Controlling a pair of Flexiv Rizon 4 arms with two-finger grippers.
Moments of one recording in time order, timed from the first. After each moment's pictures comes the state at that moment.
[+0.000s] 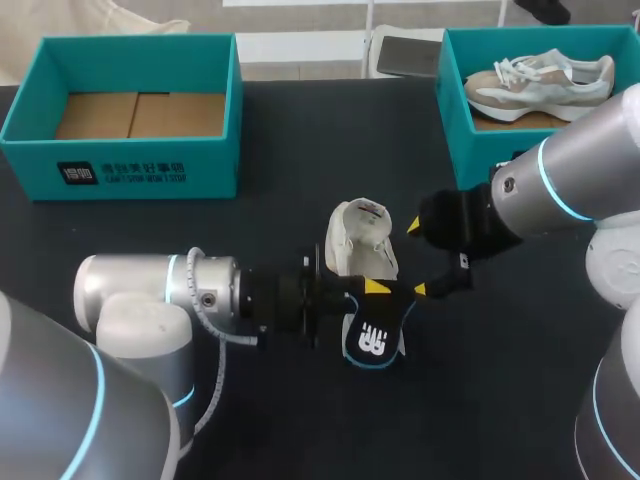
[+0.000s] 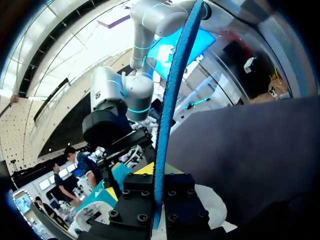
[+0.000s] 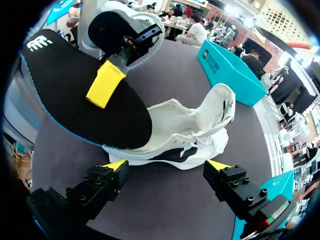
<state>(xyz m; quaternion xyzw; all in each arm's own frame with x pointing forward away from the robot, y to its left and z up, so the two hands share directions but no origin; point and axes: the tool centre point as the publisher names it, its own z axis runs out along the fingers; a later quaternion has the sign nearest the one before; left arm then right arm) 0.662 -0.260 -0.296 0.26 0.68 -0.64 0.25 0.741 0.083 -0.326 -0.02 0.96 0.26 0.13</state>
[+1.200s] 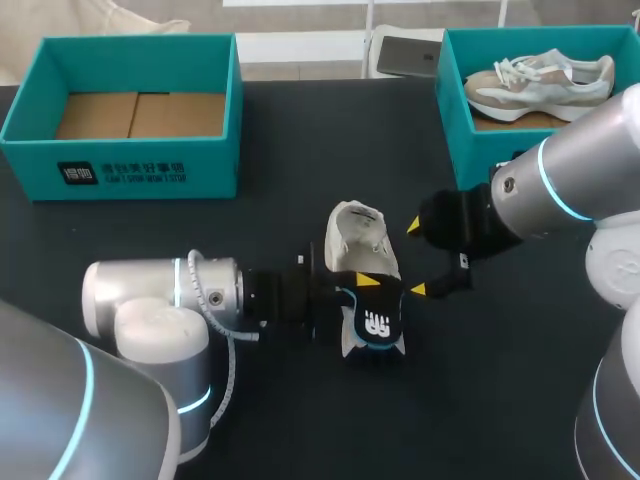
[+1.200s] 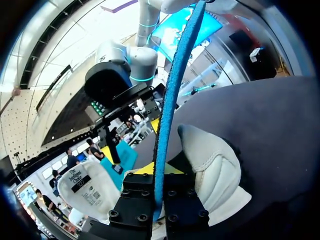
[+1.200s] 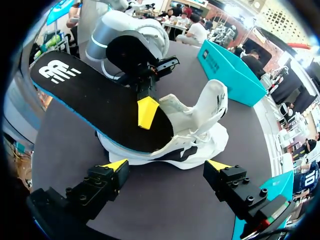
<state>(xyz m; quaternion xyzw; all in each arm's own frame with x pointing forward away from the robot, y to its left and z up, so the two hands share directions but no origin) 0.708 -0.251 -0.345 0.23 0.72 -0.60 0.27 0.741 0.083 -0.326 -0.02 0.96 0.26 0.13</state>
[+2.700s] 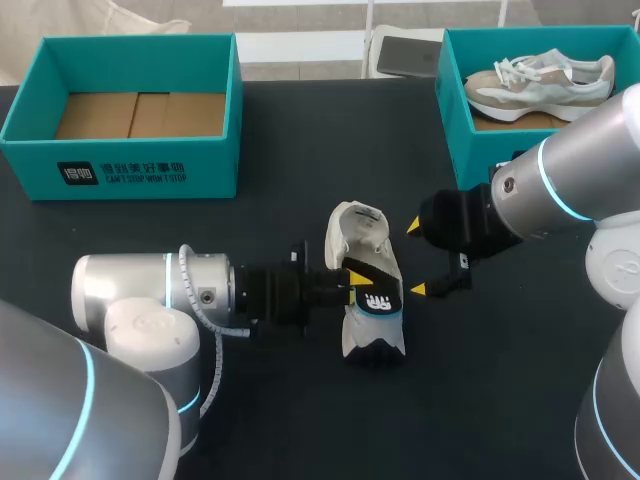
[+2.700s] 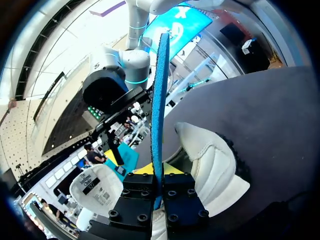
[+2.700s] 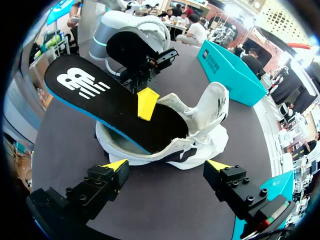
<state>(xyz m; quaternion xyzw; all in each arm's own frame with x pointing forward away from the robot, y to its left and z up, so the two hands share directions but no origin) 0.711 -0.240 -0.343 0.26 0.72 -0.58 0.29 0.741 0.083 -0.326 -0.02 0.96 0.26 0.13</state>
